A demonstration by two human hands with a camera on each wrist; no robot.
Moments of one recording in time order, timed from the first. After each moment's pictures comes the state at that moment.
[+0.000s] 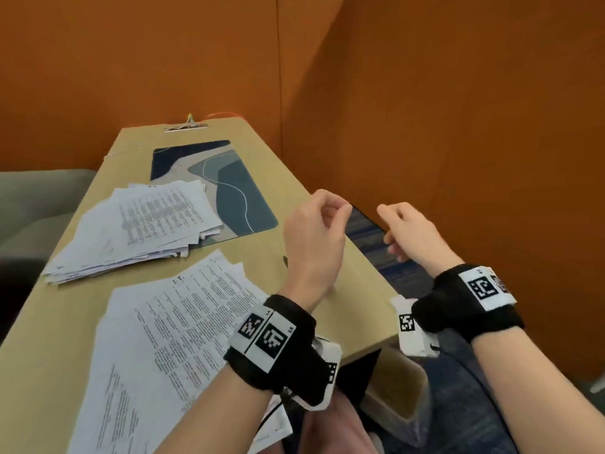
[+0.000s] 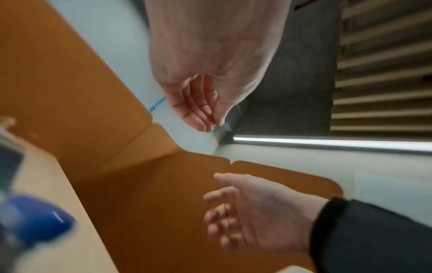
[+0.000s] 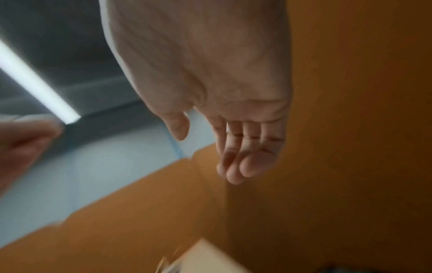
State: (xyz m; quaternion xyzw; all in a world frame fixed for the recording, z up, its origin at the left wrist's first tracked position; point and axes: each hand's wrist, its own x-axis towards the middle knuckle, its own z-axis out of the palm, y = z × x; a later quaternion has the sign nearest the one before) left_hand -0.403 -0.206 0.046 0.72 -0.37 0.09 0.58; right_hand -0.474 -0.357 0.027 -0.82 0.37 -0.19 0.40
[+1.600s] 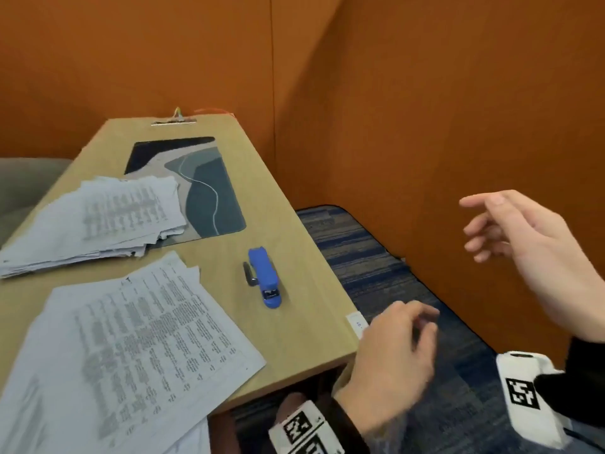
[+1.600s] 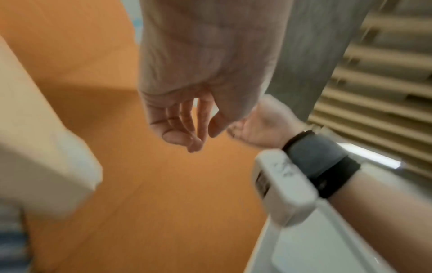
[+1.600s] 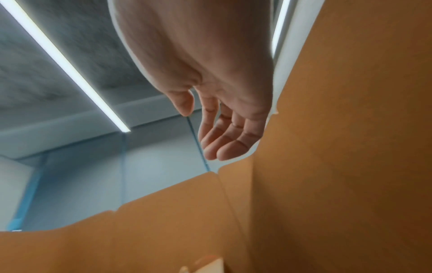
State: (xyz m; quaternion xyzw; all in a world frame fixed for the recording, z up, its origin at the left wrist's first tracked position) left_hand -0.535 -0.267 -0.008 0.74 -0.47 -0.18 0.45; right_hand -0.608 -0.400 0.091 -0.81 0.25 -0.33 0.40
